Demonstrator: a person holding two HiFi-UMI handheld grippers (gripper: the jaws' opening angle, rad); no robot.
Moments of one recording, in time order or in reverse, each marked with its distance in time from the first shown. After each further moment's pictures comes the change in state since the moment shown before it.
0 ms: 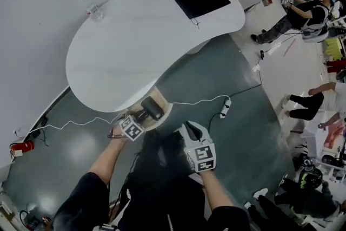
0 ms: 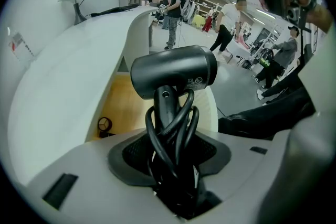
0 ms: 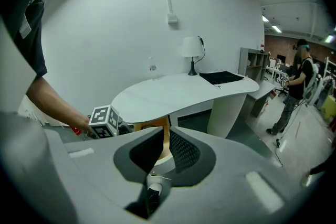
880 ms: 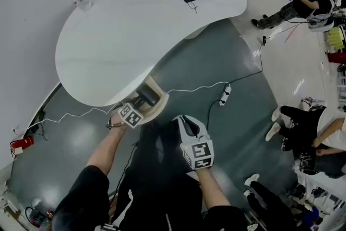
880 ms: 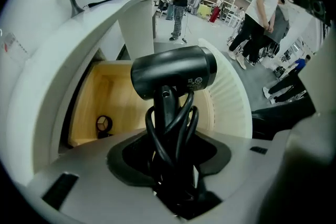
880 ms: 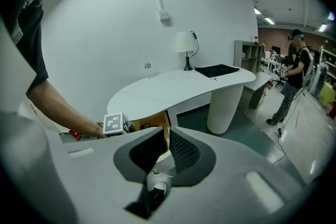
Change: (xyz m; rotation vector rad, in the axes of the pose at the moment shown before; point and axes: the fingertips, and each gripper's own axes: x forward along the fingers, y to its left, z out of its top) left arm 0.050 0.022 0.000 -0.007 0.088 0.065; right arm 0.009 -0.009 -0.019 0.077 0.015 -0.010
